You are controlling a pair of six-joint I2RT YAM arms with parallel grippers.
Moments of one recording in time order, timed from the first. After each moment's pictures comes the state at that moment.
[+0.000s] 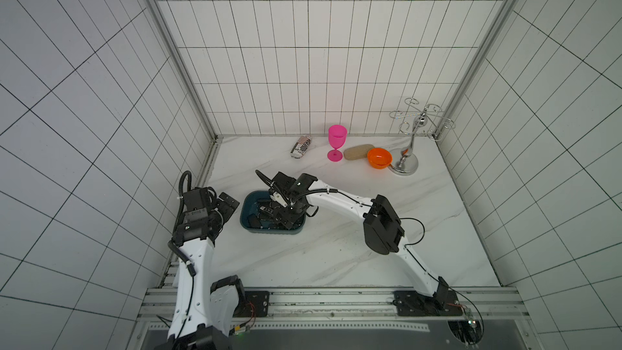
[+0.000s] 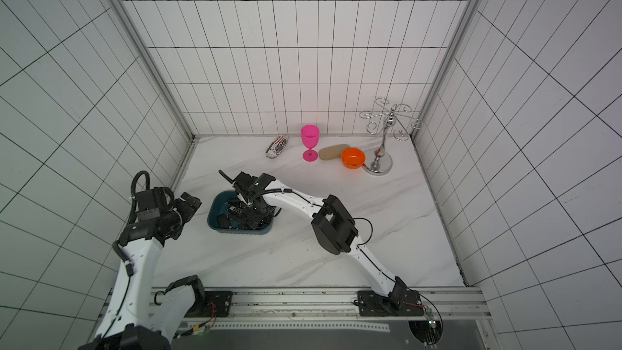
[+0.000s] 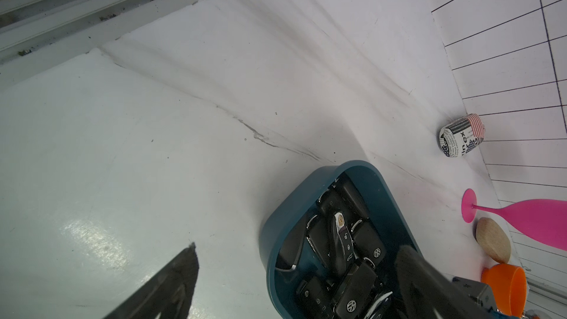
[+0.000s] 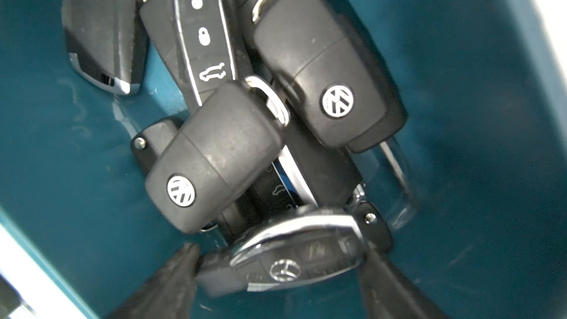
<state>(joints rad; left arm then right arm) 0.33 0.88 0.74 -0.75 0.15 -0.74 1.02 2.39 2.18 -1.07 -0.04 0.07</state>
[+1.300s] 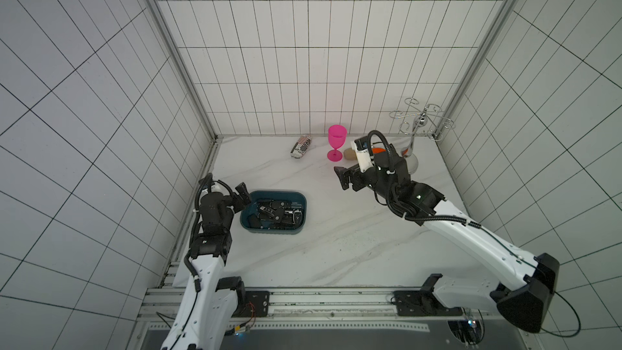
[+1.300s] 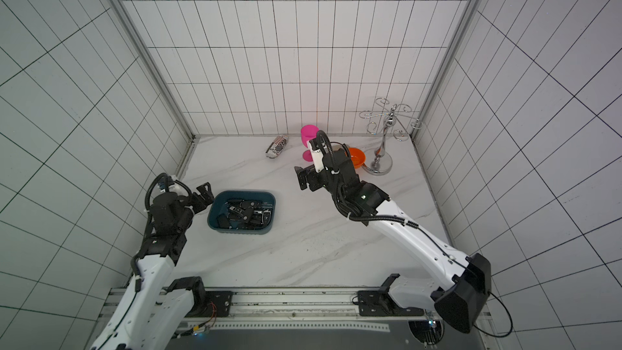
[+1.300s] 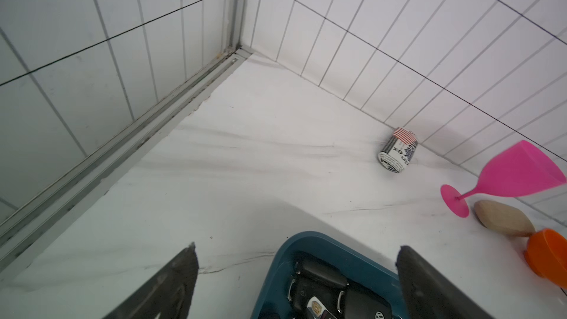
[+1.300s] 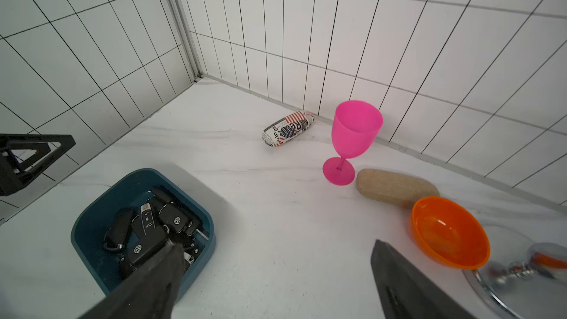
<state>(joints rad) 0.08 0.74 0.46 -0.08 -0.01 -0.40 0.74 1.21 1.09 -0.28 0.17 0.12</state>
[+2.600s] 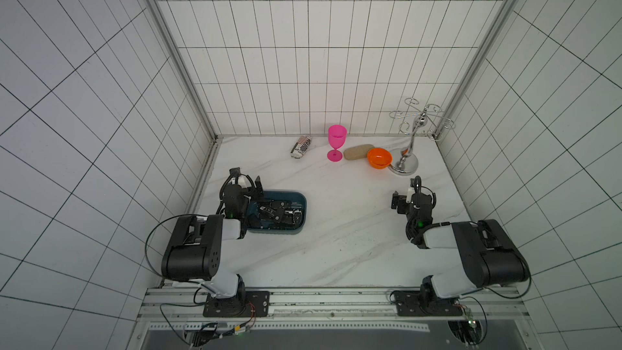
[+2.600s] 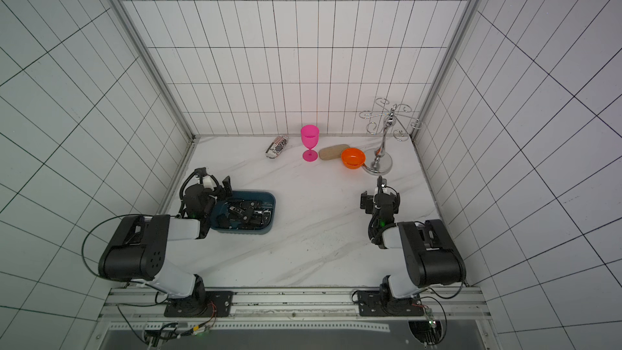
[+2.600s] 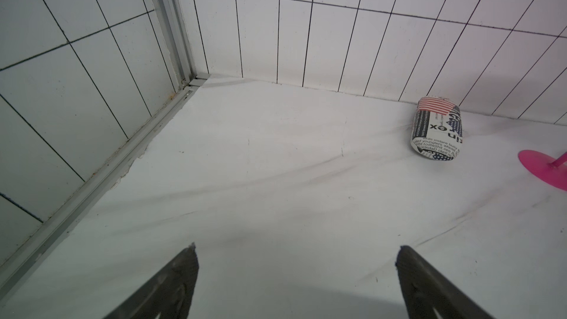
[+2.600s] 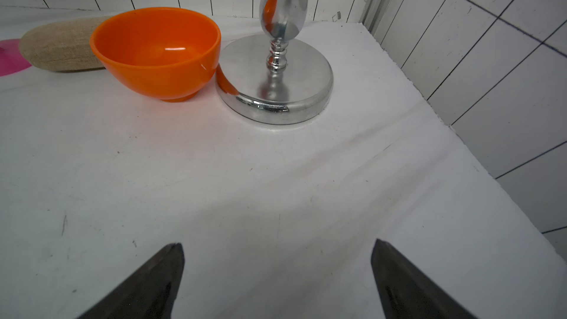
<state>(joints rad) 0.06 1.57 0.43 0.87 -0.01 -0.12 0.09 1.55 0.31 0.81 0.29 -0.01</state>
